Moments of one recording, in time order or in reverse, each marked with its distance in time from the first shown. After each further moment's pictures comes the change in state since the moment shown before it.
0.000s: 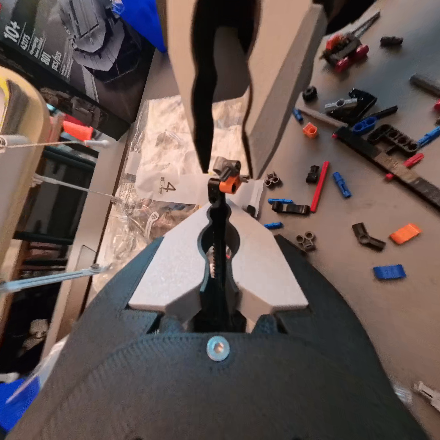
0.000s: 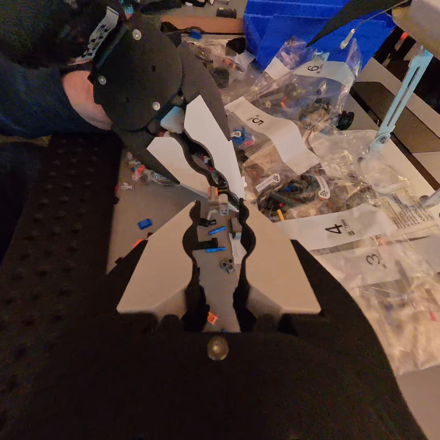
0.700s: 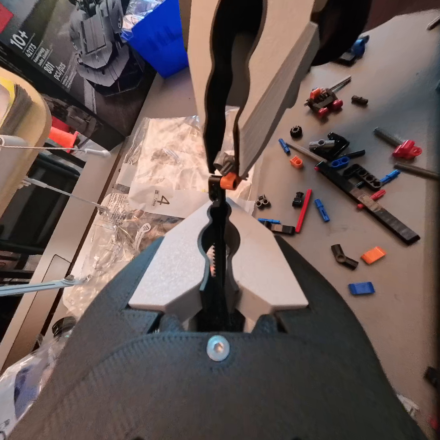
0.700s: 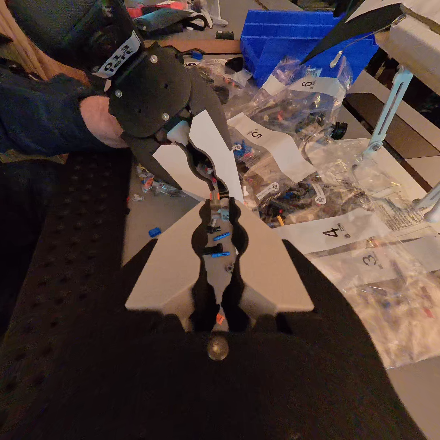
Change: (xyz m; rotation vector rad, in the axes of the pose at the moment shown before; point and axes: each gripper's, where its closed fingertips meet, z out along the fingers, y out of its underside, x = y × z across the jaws) left arm 0.000 -0.018 -0.006 0.103 0.051 -0.116; right arm -0.004 -0.015 -0.013 0.044 0.000 0.030
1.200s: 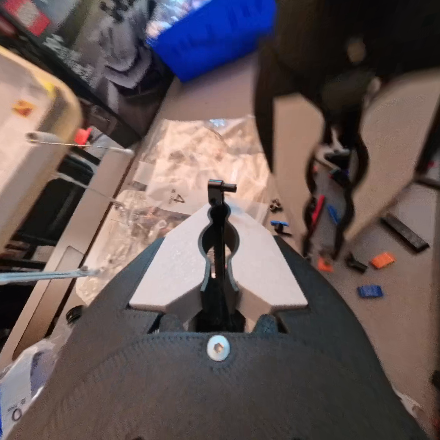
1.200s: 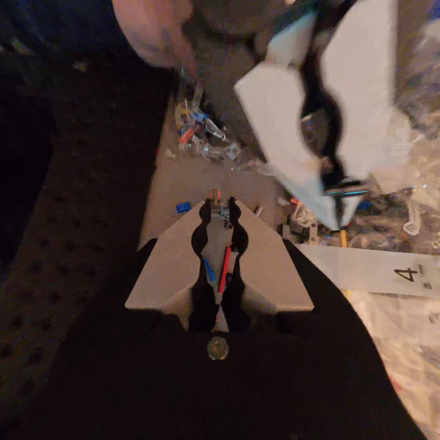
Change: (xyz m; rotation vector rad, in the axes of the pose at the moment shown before) left arm -0.015 -0.004 -0.008 0.004 -0.045 -0.028; right arm -0.051 0.039 0.043 -0.252 -0.190 -0.194
